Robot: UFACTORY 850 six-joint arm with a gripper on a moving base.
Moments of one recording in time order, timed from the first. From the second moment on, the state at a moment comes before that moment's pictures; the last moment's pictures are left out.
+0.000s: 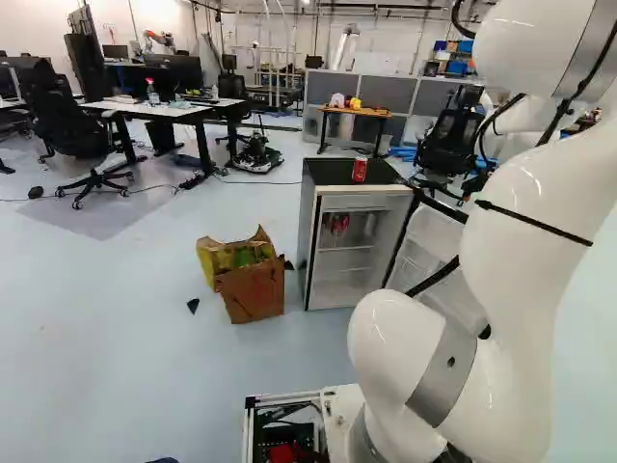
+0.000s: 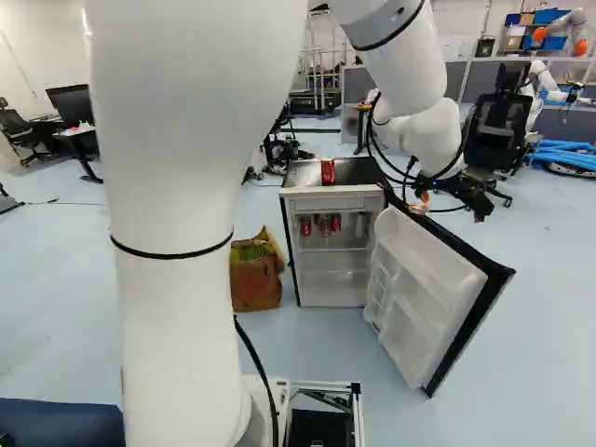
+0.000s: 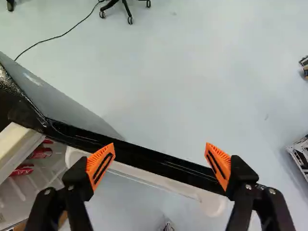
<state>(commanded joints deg) -49.5 -20.7 -68.0 -0.8 -10.1 0.0</state>
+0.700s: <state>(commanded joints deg) -51.5 -29.5 -79.3 0.1 -15.5 0.0</state>
